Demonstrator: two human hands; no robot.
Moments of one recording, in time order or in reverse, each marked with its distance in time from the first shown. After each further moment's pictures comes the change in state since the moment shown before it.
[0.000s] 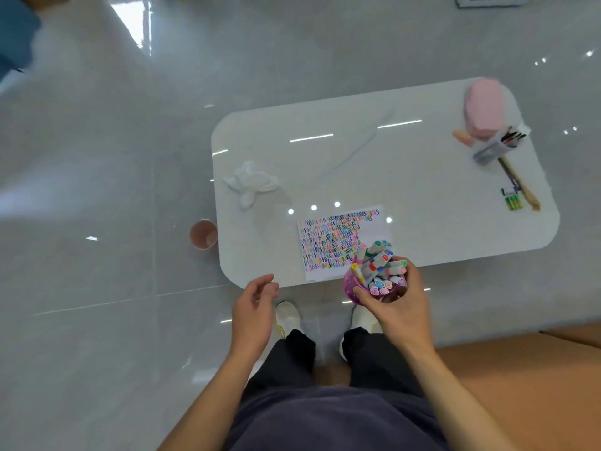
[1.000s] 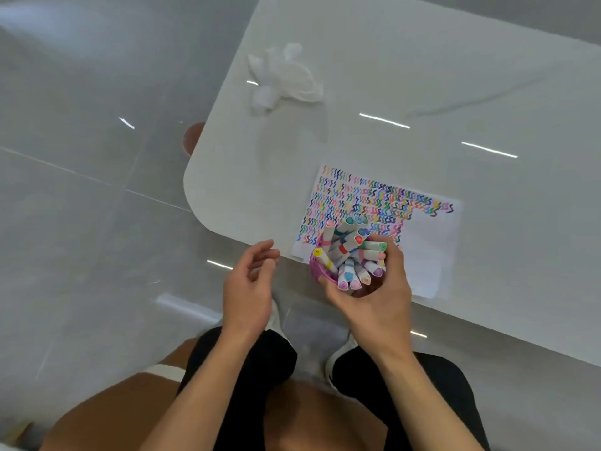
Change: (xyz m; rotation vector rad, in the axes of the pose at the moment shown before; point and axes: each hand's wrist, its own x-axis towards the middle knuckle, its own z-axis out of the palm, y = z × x) left_hand 0.099 -0.212 0.157 -0.187 0.390 0.034; right_hand 0.138 0.221 0.067 -0.066 -0.378 -0.229
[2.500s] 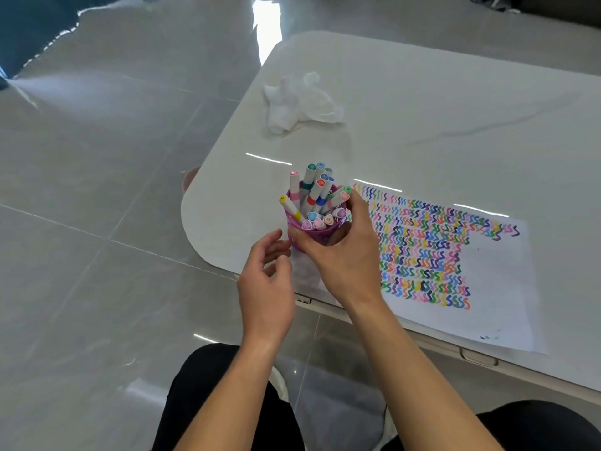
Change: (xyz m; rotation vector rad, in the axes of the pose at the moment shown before) left_hand 0.101 -0.082 0.026 -0.140 0.114 0.316; right_hand 0.098 0.068 0.137 -0.008 0.038 -0.289
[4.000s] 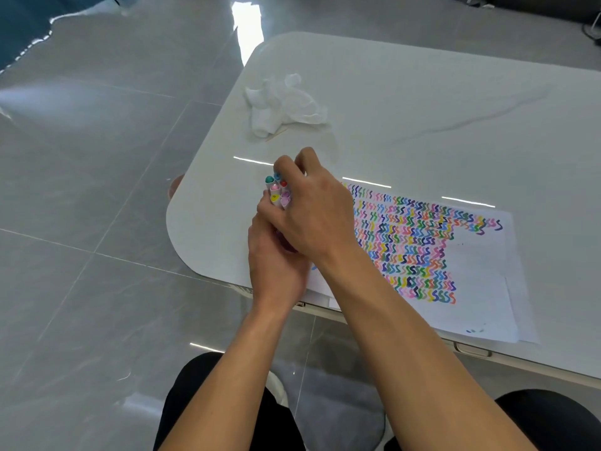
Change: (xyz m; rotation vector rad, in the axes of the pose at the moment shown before) left_hand 0.036 0.013 0.034 0.188 -0.058 0.188; right_hand 0.047 -0.044 0.021 -0.667 -0.078 -0.428
